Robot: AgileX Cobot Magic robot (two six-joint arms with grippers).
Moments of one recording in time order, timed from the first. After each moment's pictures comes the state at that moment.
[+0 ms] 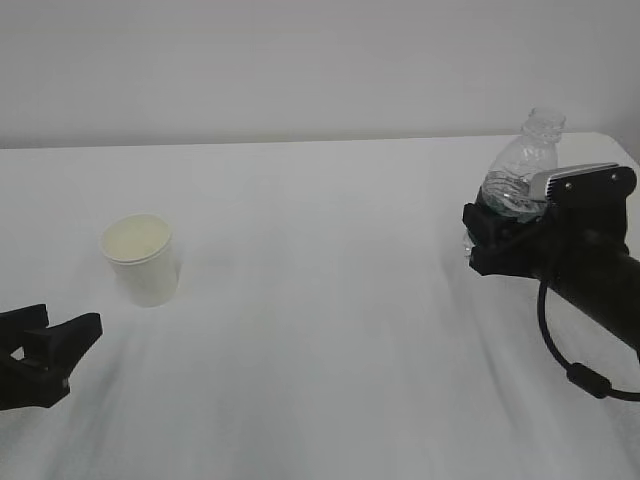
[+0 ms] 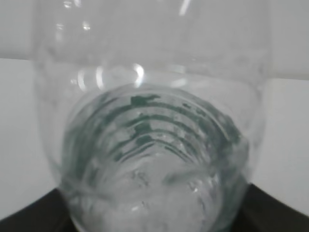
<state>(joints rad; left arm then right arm) -0.22 1.66 -0.08 0.12 -1.15 -0.20 0.14 1.96 -0.57 -0.16 -1.12 0.06</state>
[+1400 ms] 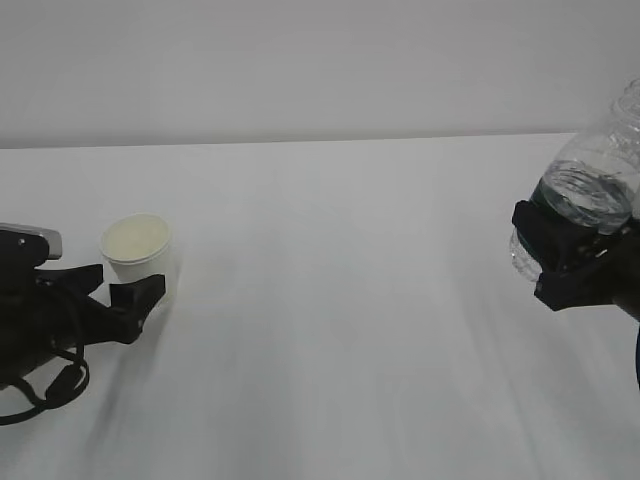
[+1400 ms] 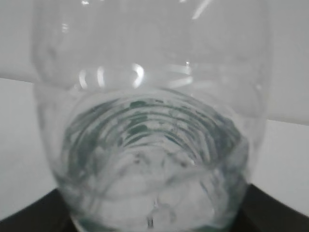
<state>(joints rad) -0.22 1.97 -0.39 0.12 -1.15 -0.16 0.14 1.53 -0.26 -0.21 -1.11 0.04</state>
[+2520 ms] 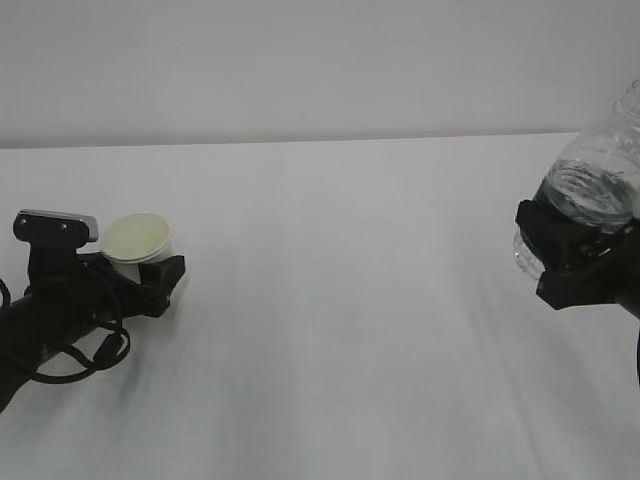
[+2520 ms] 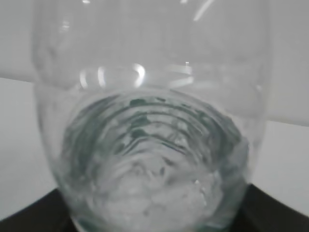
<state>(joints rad) -0.22 2.13 -0.58 0.09 -1.15 -0.16 0.14 1.53 -0.25 -0.20 -1.11 0.02</state>
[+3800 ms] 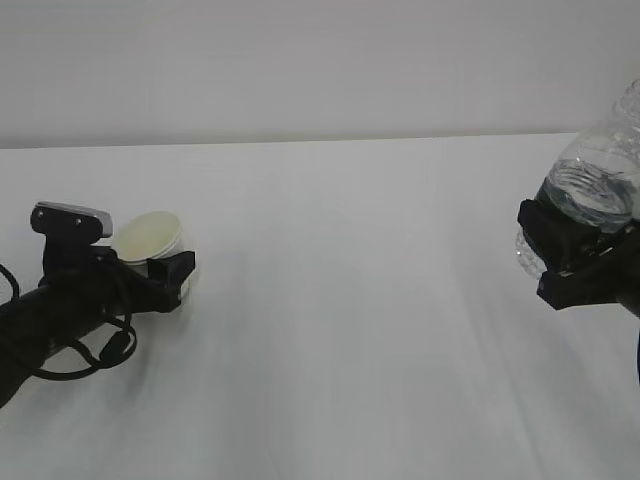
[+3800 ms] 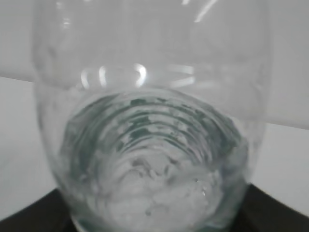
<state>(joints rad) -0.22 2.14 -0.61 0.17 -1.15 -0.16 0.14 1.53 -0.25 -0.18 -1.11 0.00</state>
